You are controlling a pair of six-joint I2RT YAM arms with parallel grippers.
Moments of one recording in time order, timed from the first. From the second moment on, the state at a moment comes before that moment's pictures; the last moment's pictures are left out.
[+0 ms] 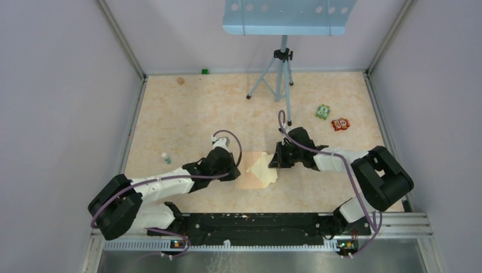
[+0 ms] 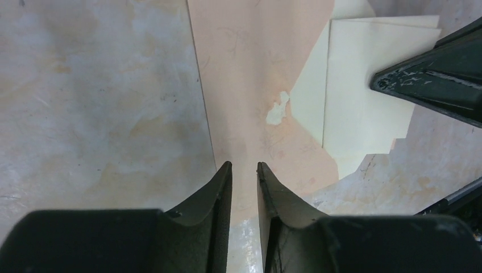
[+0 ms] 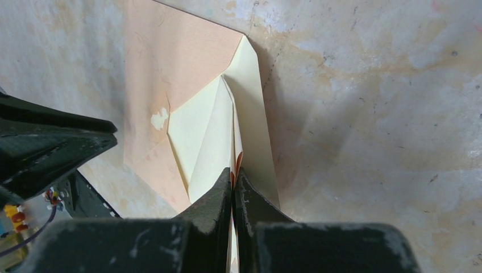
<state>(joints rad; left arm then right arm) -0.83 1.24 0.47 -0.03 -0.08 -0.84 0.57 1.51 0.60 0.08 -0.37 0.56</state>
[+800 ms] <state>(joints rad) -0.85 1.36 0.52 0.01 -0.10 -0.75 0.57 1.58 0.67 0.01 -0.42 0.54</state>
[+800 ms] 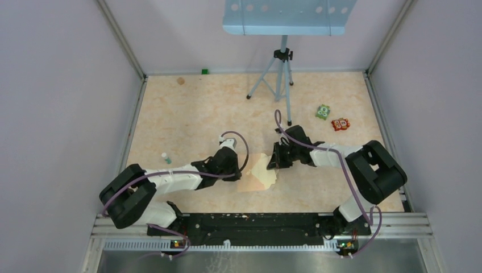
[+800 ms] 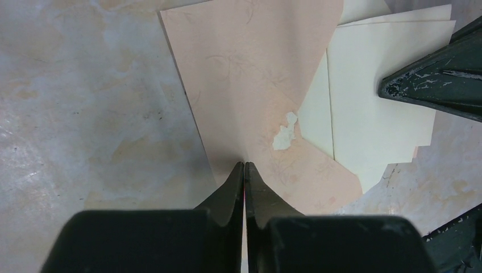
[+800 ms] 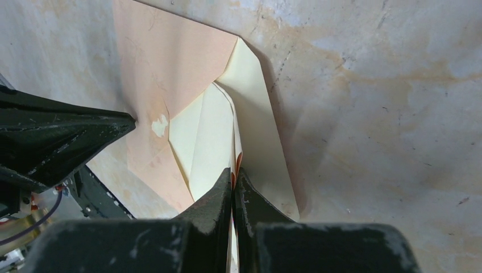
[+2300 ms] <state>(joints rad) -0.87 1.40 0.51 0.08 -0.11 -0.82 0.53 1.61 0.68 0.03 -0.50 0.56</state>
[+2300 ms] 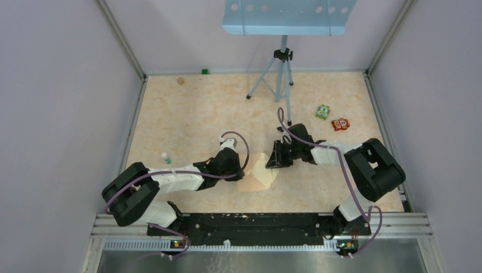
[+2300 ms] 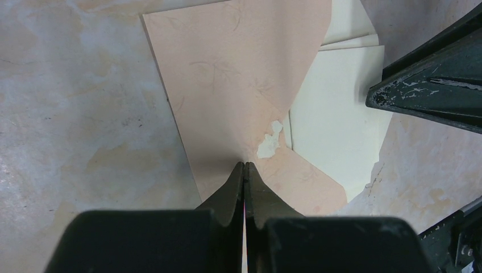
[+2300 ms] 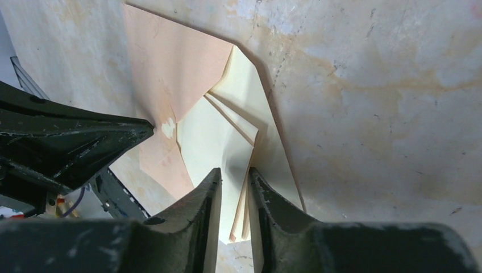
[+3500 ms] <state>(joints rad) -0.87 1.31 0.51 -0.10 -0.21 -0.79 0.53 1.61 0.67 0.09 -0.50 0.62</state>
